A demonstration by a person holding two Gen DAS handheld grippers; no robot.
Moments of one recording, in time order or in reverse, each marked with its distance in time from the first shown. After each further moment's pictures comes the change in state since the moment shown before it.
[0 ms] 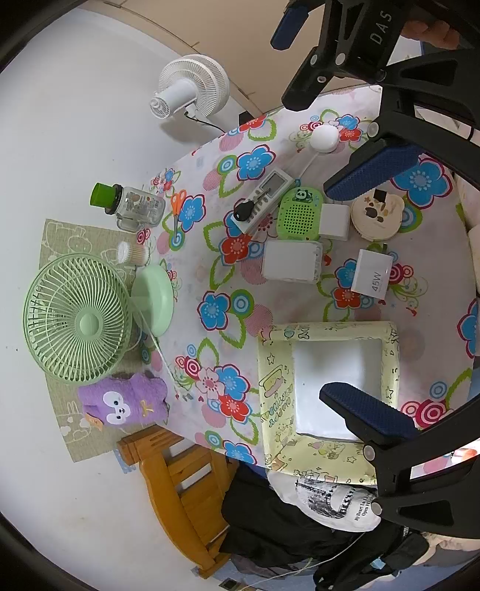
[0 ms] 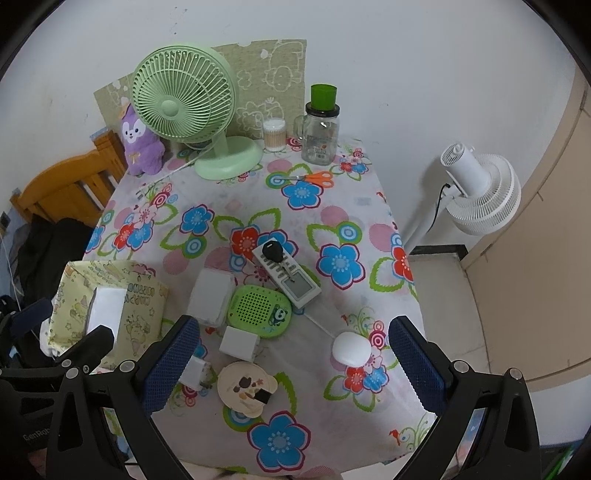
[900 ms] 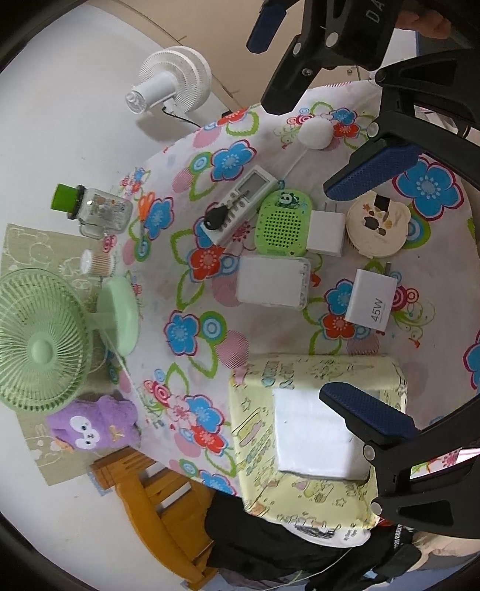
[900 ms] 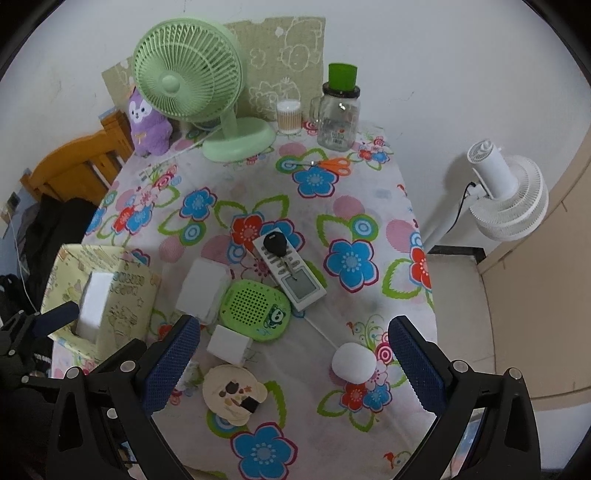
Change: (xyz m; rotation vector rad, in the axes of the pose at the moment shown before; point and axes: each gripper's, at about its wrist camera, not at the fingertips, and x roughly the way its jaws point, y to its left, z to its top) left arm 0.062 -0.026 -0.006 -0.010 0.101 -0.017; right arm 0.049 -0.015 0.006 -0.074 0.065 0.067
